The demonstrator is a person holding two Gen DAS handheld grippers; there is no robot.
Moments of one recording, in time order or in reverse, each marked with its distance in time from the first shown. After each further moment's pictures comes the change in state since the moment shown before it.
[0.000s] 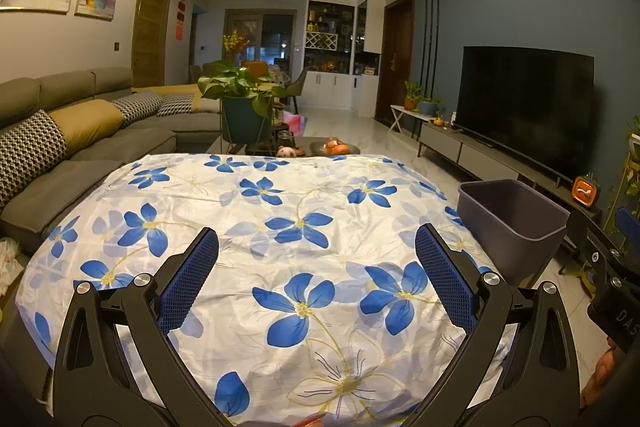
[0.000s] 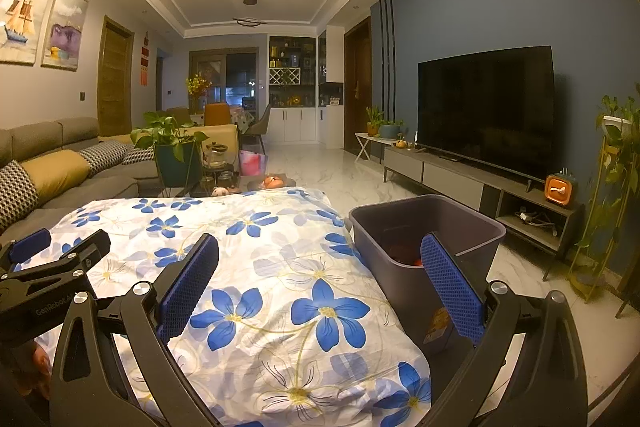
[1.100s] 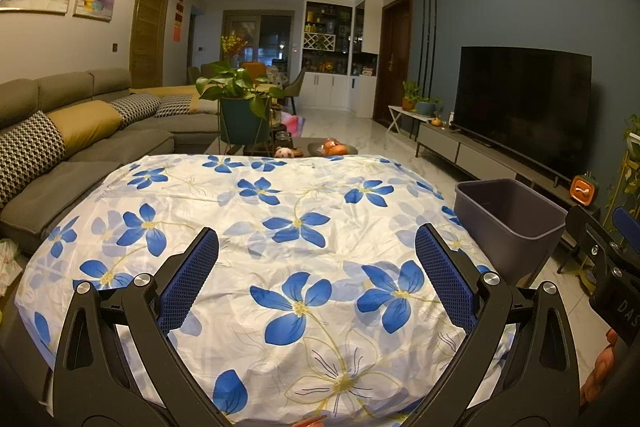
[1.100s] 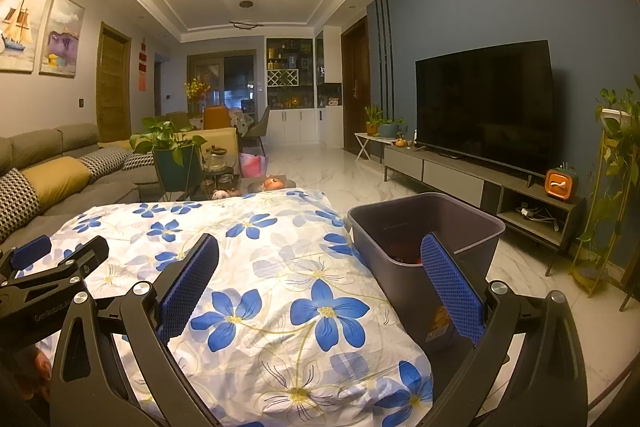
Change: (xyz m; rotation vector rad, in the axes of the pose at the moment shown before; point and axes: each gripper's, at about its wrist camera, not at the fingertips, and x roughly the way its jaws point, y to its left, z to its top) left arm -0.001 -0.005 0.001 0.001 -0.002 -0.003; right arm -0.002 -0.001 0.000 0.010 -0.006 -0.001
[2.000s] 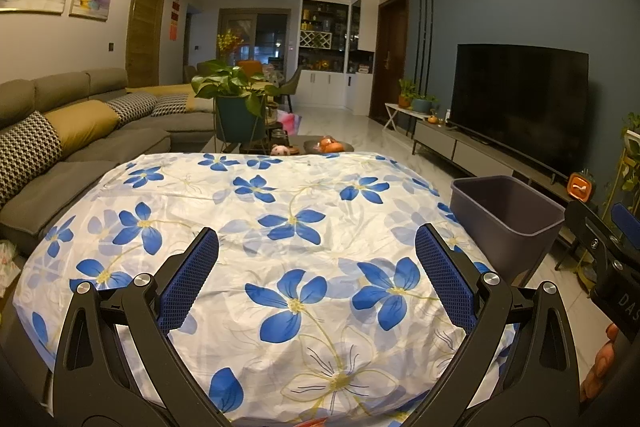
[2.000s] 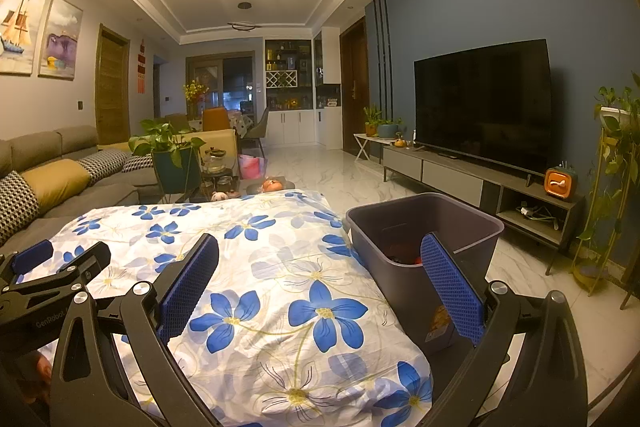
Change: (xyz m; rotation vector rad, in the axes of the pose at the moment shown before) left arm -0.001 -0.007 -0.001 0.002 0.003 -0.010; right arm -0.001 -0.002 0.000 0.006 0.001 0.002
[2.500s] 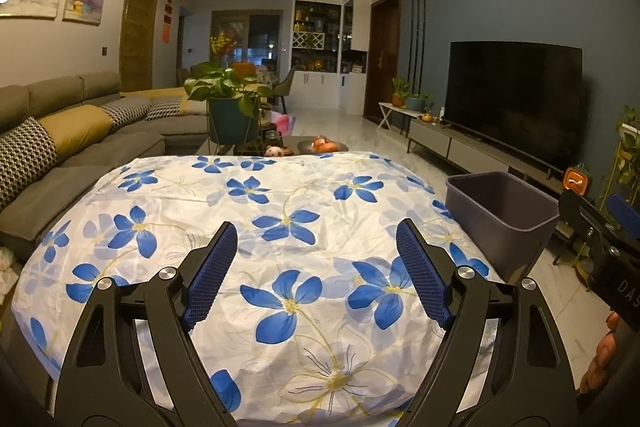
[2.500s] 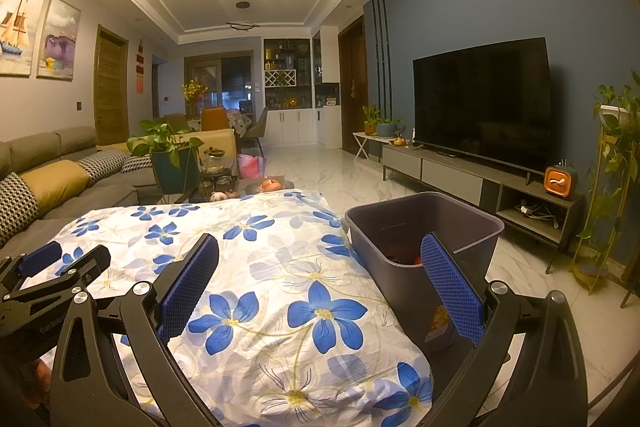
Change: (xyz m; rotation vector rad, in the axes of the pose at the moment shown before) left arm 0.001 0.000 -0.002 0.024 -0.004 -0.026; right arm 0.000 -0.001 0.001 0.002 -0.001 0.000
